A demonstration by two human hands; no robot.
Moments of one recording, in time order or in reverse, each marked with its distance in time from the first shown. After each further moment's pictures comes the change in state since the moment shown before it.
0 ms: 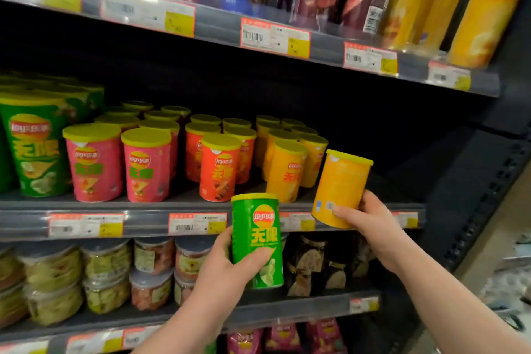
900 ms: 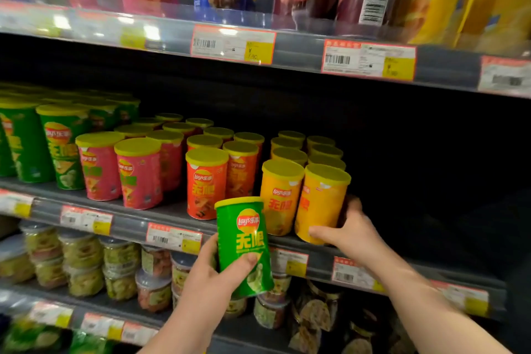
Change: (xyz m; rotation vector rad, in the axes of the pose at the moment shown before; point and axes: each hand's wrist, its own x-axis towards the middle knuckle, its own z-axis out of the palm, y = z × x) left_hand 0.042 0.000 0.086 -0.143 0.425 0.056; right_hand 0.124 0.019 -0.012 -0.322 -0.237 -0.148
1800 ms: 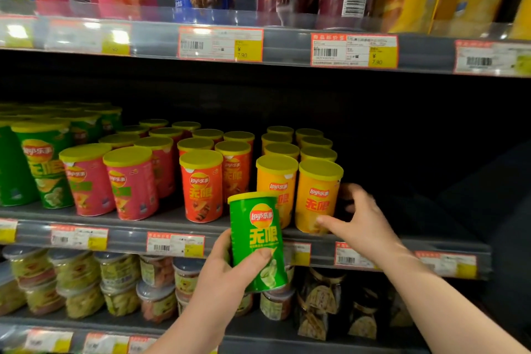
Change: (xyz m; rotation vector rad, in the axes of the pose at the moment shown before) left_hand 0.005 0.006 -0.005 0.059 -0.210 0.003; right_hand -0.026 -0.006 -0.006 -0.161 0.156 -0.023
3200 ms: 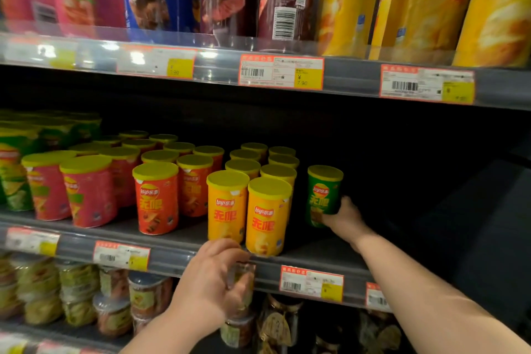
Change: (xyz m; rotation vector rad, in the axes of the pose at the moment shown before) left_hand 0.046 -0.037 0.051 1.253 0.113 0.742; right_hand 0.105 0.080 -0.027 0.241 -0.082 0.113
